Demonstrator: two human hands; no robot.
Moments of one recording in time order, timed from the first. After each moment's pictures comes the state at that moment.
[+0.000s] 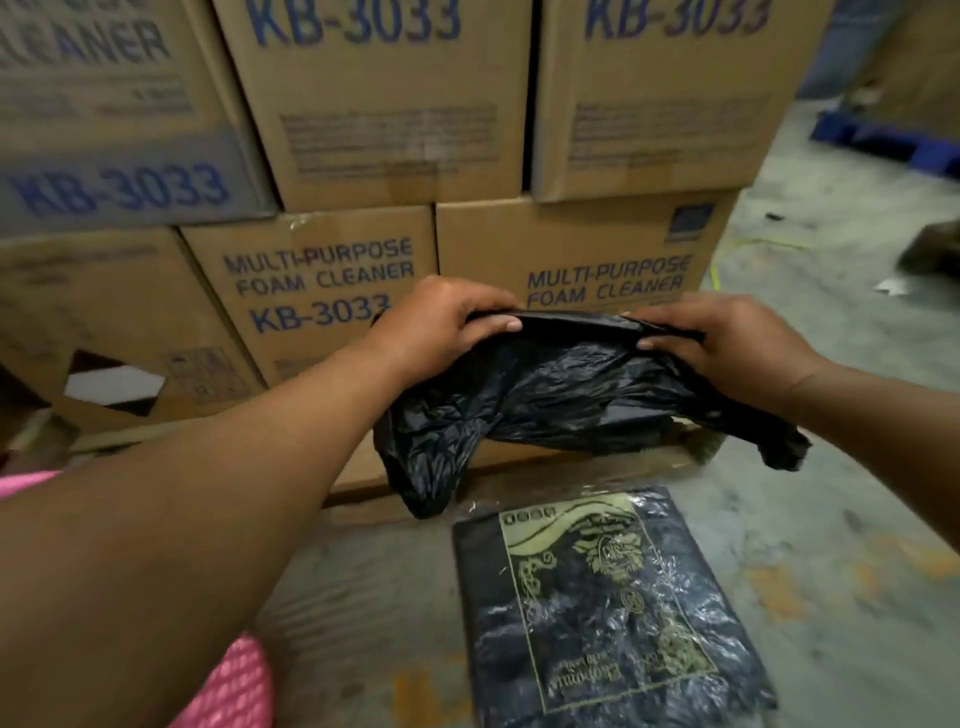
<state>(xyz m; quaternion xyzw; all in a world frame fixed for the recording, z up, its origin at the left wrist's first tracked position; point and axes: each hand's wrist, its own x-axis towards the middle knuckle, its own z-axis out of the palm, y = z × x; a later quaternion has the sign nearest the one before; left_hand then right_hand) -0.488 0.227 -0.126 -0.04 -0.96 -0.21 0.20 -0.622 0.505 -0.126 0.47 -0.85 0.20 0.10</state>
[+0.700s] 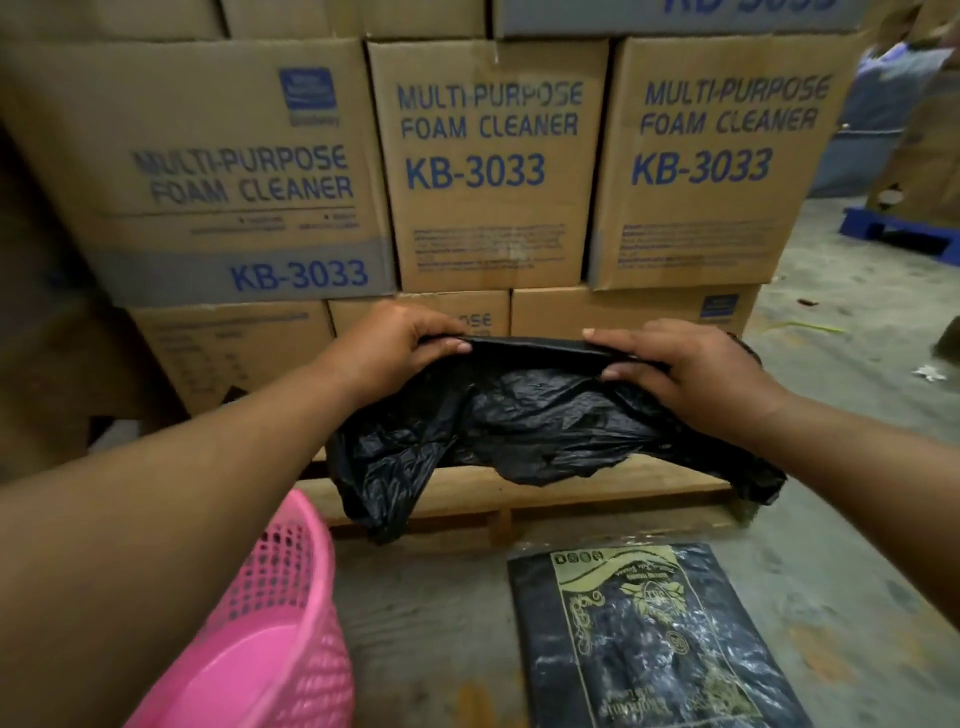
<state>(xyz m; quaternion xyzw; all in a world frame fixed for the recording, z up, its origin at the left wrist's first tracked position) -0.356 0.171 -0.044 -0.02 -0.96 -0.12 0.26 -0.517 0.456 -0.049 0.59 -0.75 0.23 0.18</state>
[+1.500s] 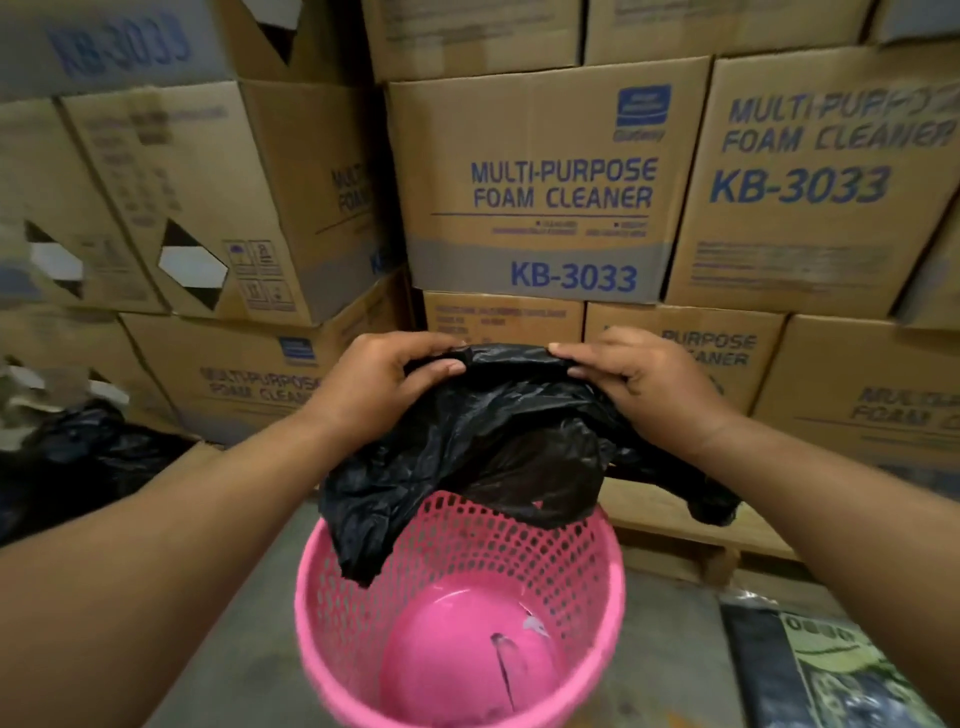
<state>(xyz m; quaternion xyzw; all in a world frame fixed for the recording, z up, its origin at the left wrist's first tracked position) -0.085 0.045 -0.046 0.18 -0.91 -0.14 0.35 -0.333 0.204 -0.065 0.70 -0.59 0.37 0.17</state>
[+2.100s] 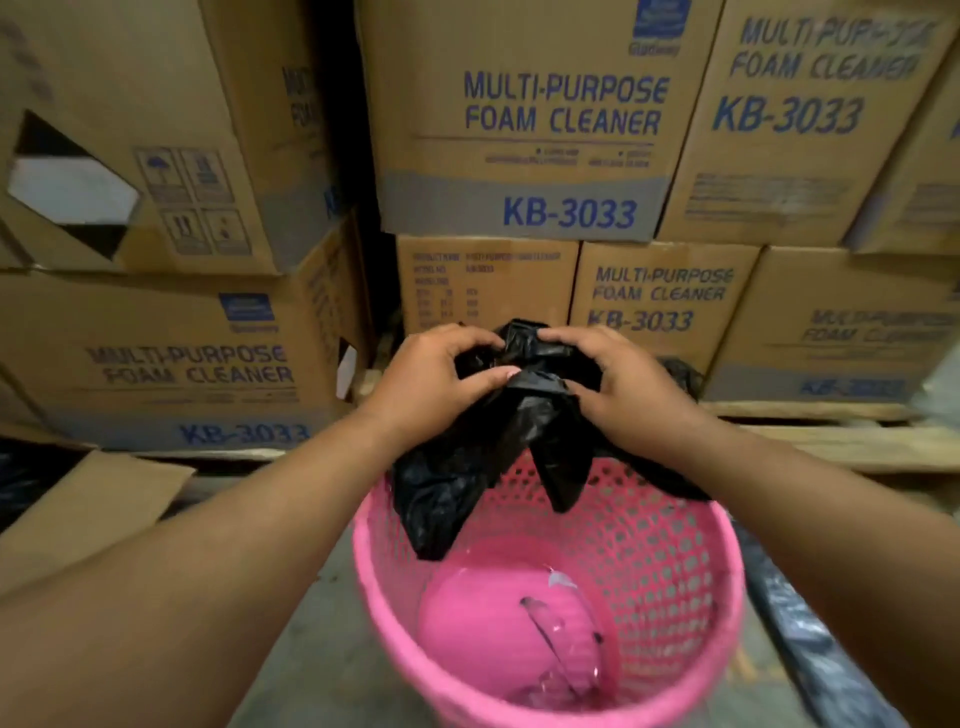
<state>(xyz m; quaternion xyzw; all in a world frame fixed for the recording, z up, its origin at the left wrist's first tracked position) -0.084 -0.017 -0.138 0.11 -0.90 -0.28 0.32 -0.226 0.155 -0.129 0.55 -0.76 0.33 0.02</state>
